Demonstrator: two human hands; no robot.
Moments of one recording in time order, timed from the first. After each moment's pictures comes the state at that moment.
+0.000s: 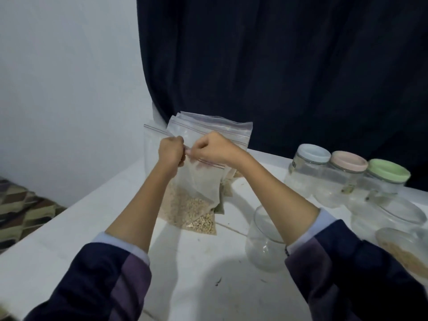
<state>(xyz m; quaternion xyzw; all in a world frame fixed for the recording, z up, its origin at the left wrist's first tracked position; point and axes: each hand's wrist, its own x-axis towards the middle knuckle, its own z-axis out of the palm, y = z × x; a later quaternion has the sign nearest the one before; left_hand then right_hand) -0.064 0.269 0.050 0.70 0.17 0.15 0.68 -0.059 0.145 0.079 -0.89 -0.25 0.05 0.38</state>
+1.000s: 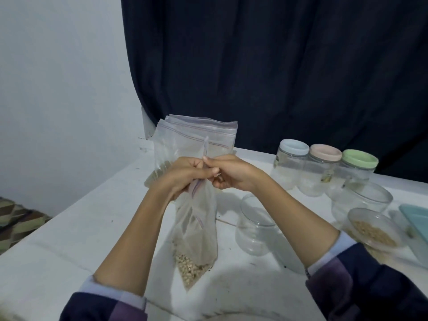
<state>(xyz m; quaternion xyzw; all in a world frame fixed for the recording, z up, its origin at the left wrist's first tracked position) -0.138 0.233 0.037 0.72 -0.11 -0.05 0.68 -0.110 0.085 0.051 -0.75 -0.15 0.21 0.60</state>
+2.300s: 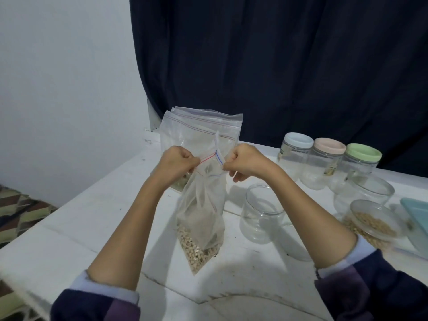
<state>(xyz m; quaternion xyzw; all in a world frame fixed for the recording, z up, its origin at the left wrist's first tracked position) -0.151 0.261 0.037 0.86 -0.02 0.10 0.51 -0.133 0.081 0.067 -0.93 -0.09 0.07 0.34</state>
